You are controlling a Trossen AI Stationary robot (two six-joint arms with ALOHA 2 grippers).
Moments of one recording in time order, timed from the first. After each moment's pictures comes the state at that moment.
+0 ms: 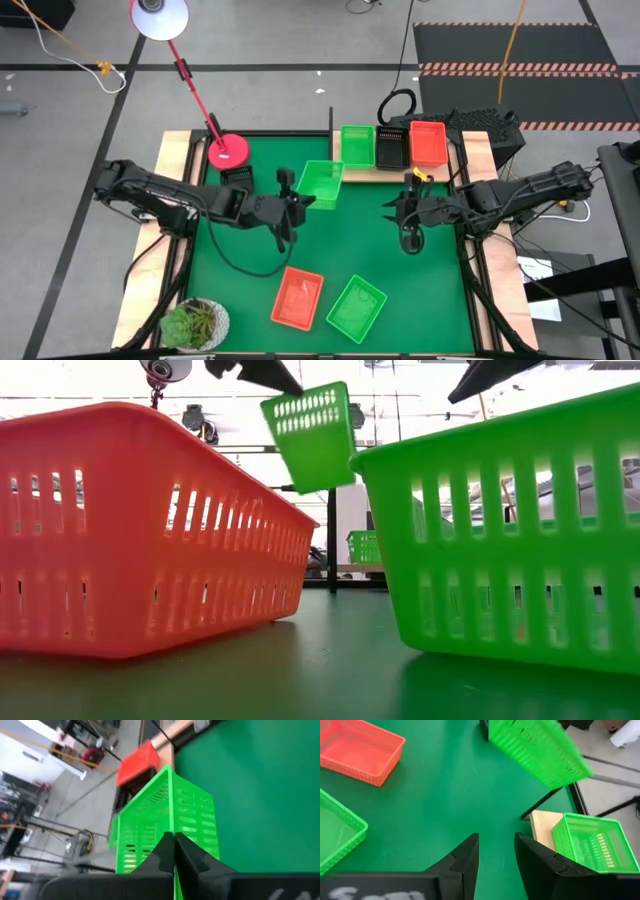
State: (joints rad) left arm -0.19 1.42 1.17 -0.30 -0.58 0.48; right arm 0.25 1.02 0.99 -0.73 0.39 0.02
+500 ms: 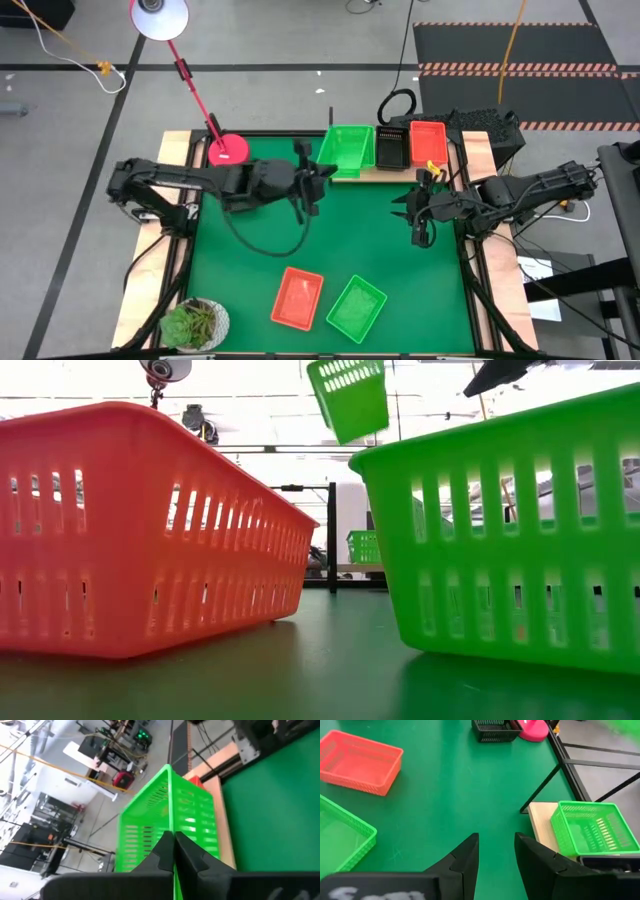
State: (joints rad) left arm -0.05 1.54 1.44 -0.20 -0.51 0.73; right arm 0.25 0.94 0.99 -0.80 0.39 0.12
